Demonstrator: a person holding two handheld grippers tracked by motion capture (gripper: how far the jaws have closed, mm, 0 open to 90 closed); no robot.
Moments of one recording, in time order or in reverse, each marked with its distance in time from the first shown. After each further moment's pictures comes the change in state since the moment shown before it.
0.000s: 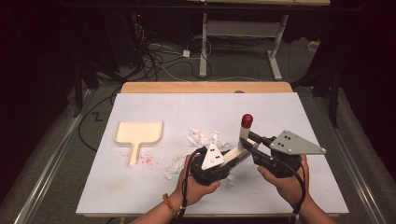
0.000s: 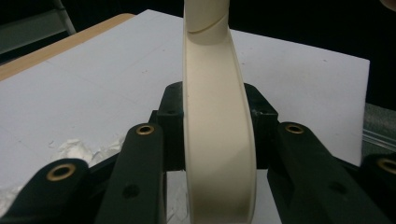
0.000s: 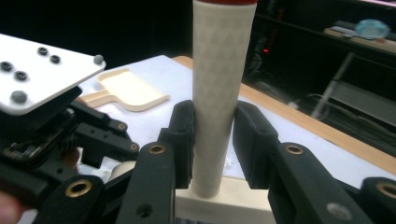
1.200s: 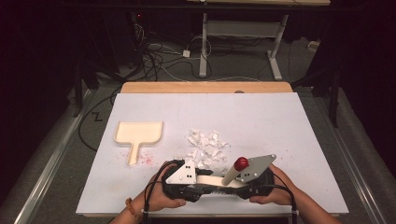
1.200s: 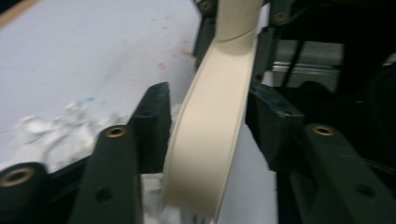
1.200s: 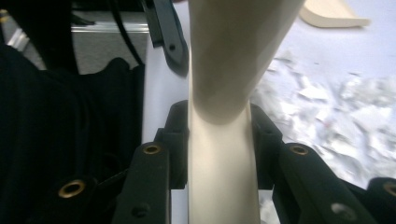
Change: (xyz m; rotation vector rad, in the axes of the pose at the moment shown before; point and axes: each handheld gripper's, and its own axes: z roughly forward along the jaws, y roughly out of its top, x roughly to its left) left arm 0.019 -0.032 -0.061 0.100 -0.285 0.224; right arm 0.026 -0.051 0.045 0.297 0.656 -0.320
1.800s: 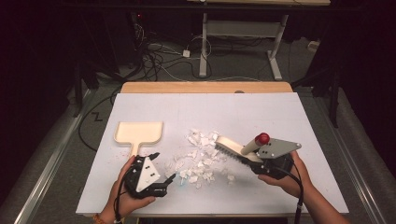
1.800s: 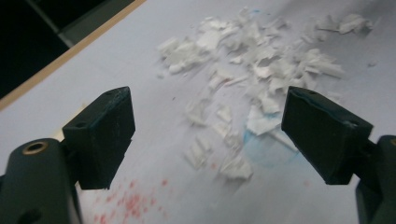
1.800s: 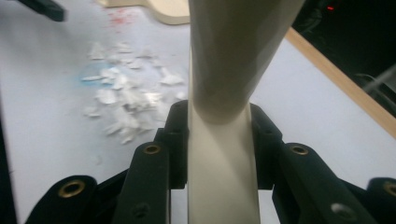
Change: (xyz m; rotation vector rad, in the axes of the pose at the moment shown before) left arm 0.003 -0.079 -0.060 0.096 0.579 -0.147; right arm -0.023 -0.003 -0.045 -0.004 -0.448 0.148
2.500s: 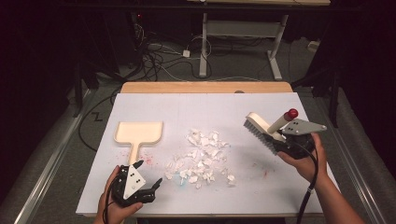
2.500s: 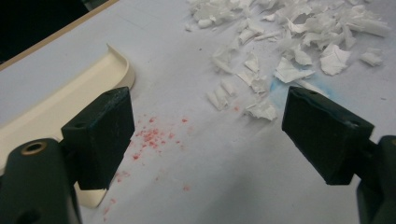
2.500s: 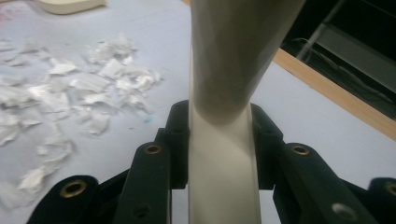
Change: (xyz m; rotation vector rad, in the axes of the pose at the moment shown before) left arm 0.000 -0.032 -0.010 0.037 0.081 -0.071; right arm -0.071 -0.039 -0.011 0.025 -0.219 0.185
